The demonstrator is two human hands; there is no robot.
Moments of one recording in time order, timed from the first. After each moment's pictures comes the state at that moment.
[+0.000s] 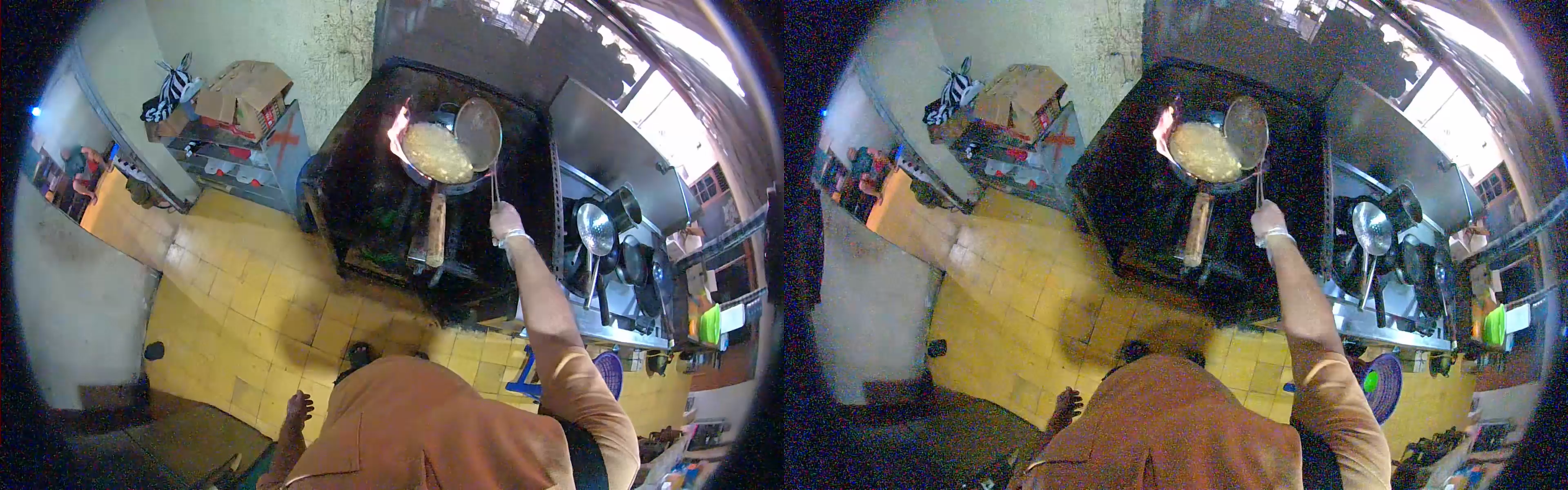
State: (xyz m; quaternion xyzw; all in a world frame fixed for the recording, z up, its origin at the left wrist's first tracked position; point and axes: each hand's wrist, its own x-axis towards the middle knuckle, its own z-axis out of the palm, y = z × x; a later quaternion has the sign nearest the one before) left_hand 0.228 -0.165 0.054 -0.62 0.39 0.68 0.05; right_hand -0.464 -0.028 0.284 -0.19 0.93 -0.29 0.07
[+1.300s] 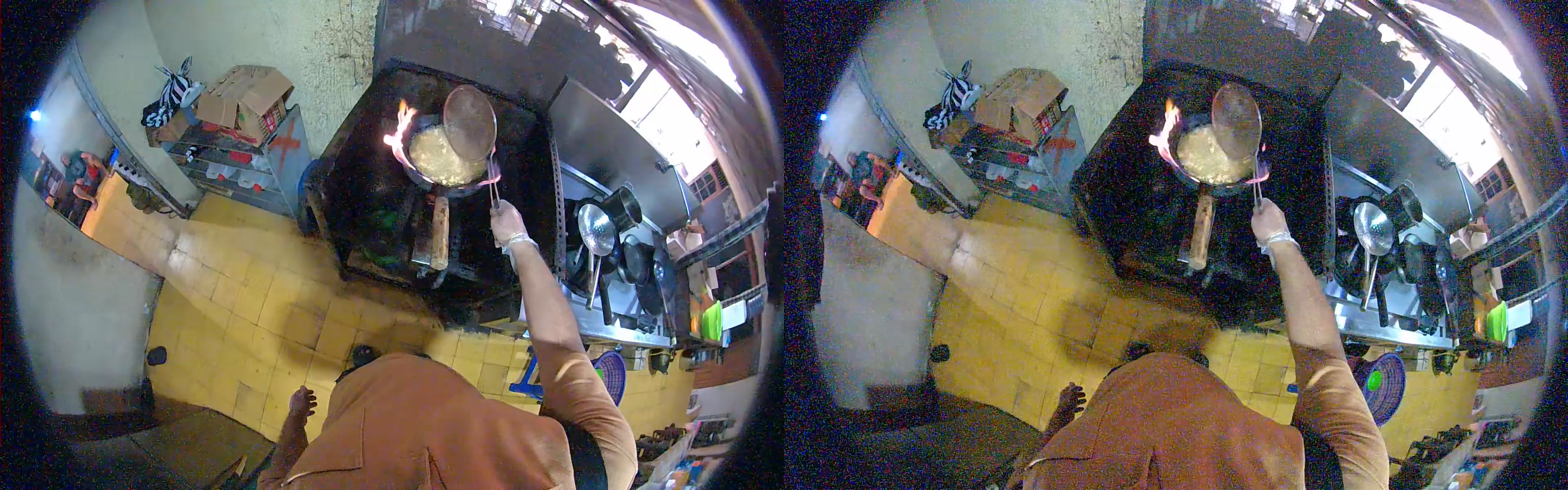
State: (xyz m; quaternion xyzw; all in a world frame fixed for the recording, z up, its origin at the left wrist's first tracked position) left_hand 0.218 -0.189 0.034 -0.61 0.40 0.68 0.06; right_hand -0.433 -0.034 0.326 -0.22 0.93 -0.30 0.06
